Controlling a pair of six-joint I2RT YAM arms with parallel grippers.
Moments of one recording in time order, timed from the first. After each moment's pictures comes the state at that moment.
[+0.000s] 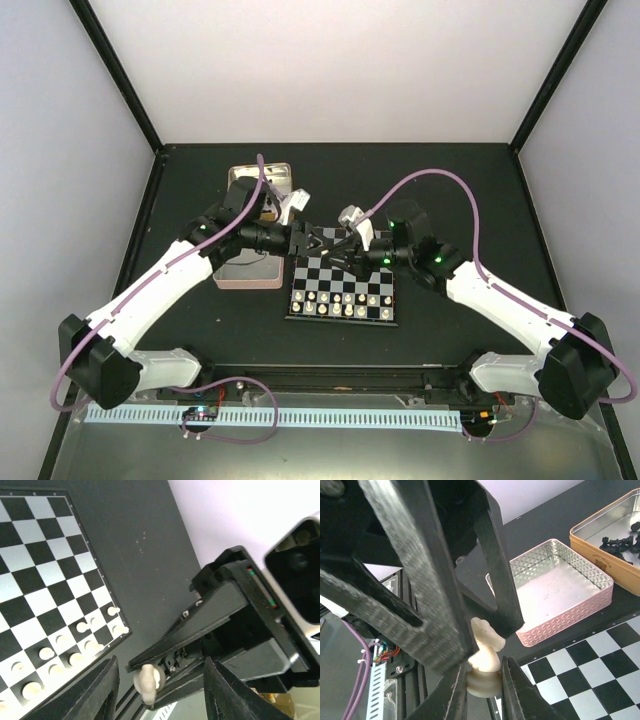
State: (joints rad) left arm -0.57 1.24 1.13 -0.55 0.71 -0.59; right arm 0.70 1.23 0.89 -0.14 -0.66 0.10
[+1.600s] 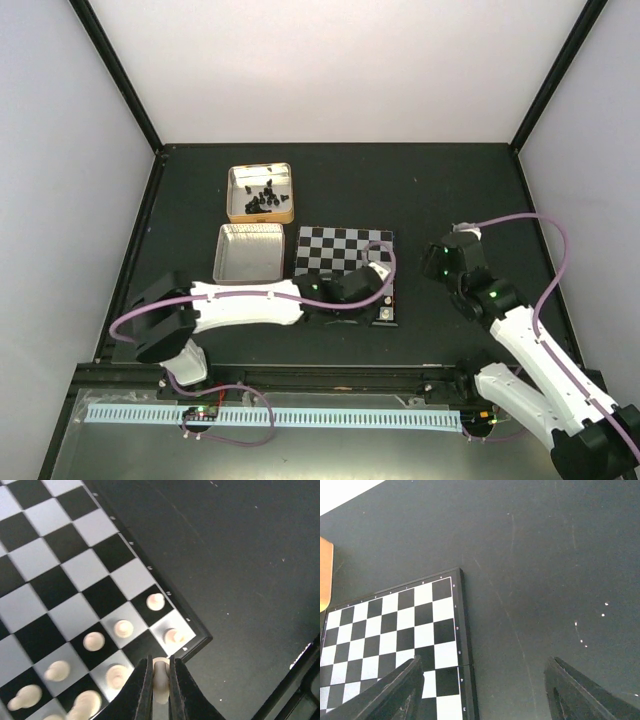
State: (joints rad) left arm -1.19 1.59 1.06 -0.33 -0.16 -0.55; right arm 0.43 0.82 0.66 -0.56 0.23 0.65
